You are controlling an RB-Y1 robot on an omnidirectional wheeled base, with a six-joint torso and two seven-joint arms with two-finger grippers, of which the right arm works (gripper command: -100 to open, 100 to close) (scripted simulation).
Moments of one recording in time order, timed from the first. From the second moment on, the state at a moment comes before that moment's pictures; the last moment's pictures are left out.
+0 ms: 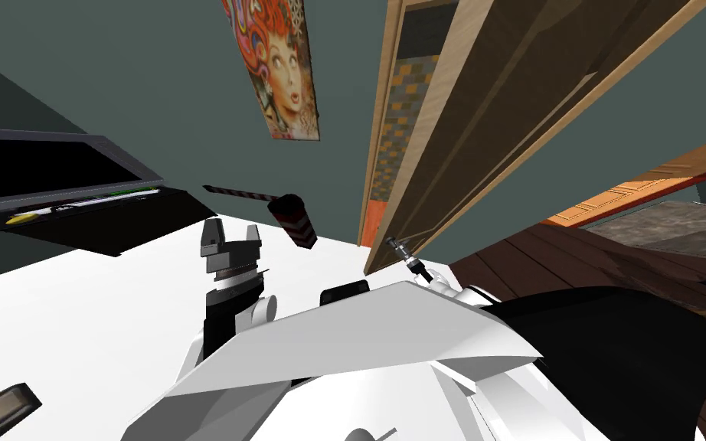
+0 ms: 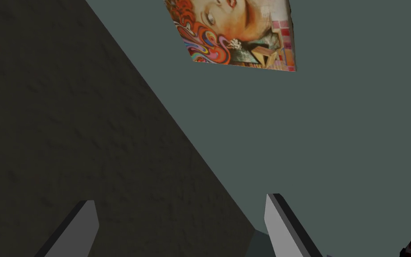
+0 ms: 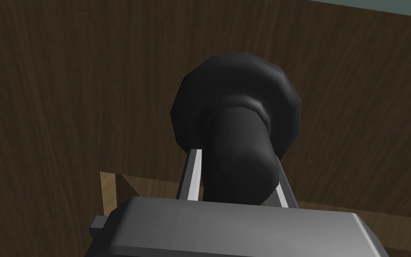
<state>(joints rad) 0.05 -0.60 0.20 -0.60 -0.08 -1.11 -0.45</state>
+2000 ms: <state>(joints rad) 0.10 -0.64 0.23 -0.50 -0.09 -1.29 -0.49</state>
